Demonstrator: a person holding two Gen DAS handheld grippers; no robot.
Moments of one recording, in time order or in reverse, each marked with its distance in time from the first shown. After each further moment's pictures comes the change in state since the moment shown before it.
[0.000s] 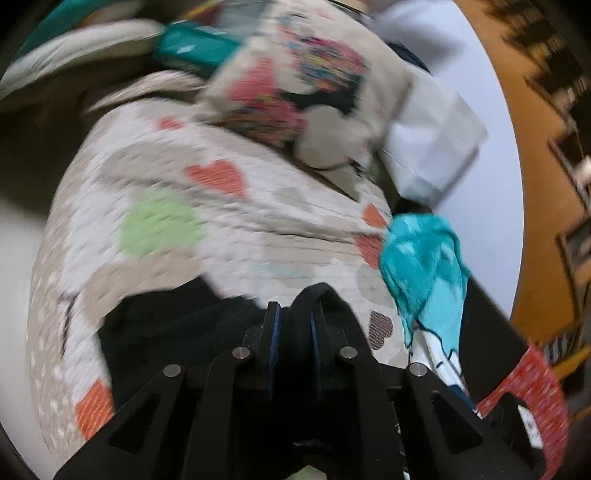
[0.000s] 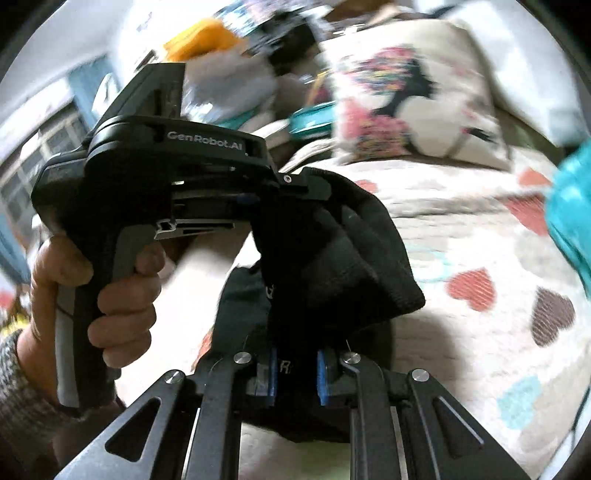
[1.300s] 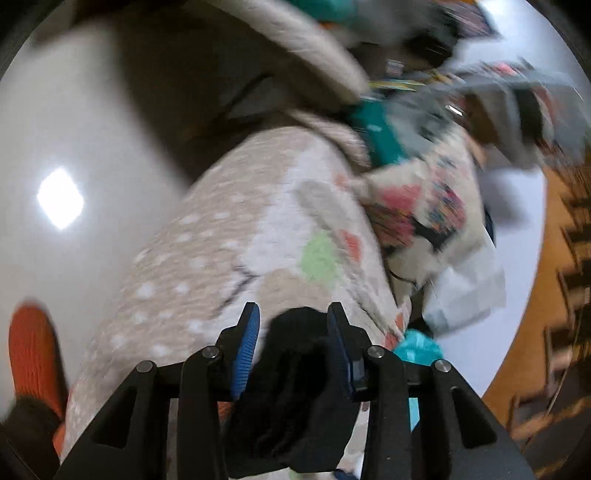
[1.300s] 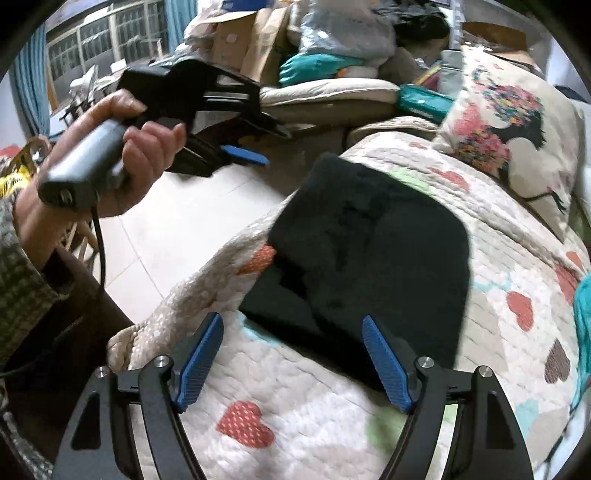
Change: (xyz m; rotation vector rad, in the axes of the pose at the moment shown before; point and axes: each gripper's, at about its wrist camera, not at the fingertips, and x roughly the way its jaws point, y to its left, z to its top) left arm -0.103 0.145 -0.030 -0.473 -0.220 -0.015; right arm 0.007 0.074 -0.062 -0.341 0.138 -0.007
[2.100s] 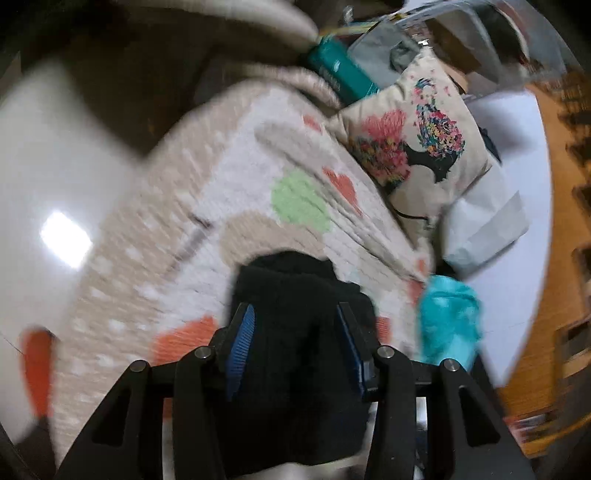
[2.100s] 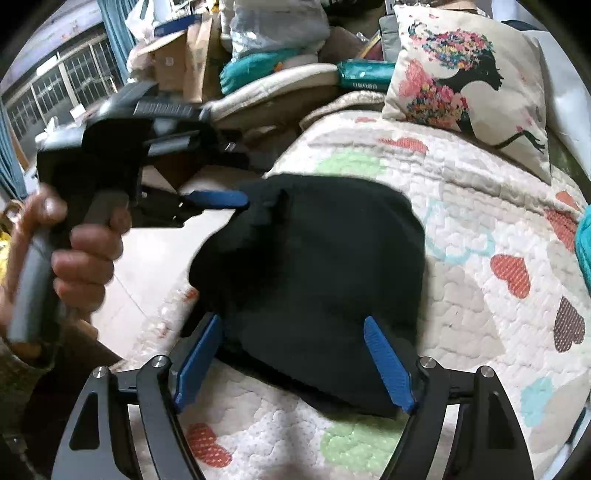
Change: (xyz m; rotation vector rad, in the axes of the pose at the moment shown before) left arm 0.035 -0.033 -0.048 0.214 0.034 0.153; right arm 0.008 -0.062 0.005 0.196 -0.009 0.005
